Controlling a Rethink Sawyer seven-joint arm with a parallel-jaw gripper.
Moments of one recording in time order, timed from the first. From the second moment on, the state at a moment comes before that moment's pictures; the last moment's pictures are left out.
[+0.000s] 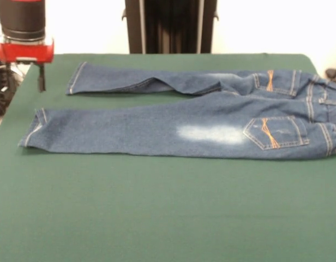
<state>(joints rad) -0.85 -0.62 0.27 1.69 -0.70 0.40 1.39</state>
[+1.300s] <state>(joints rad) -0.59 -0.52 0.02 1.73 -0.45 -0.03 1.57</state>
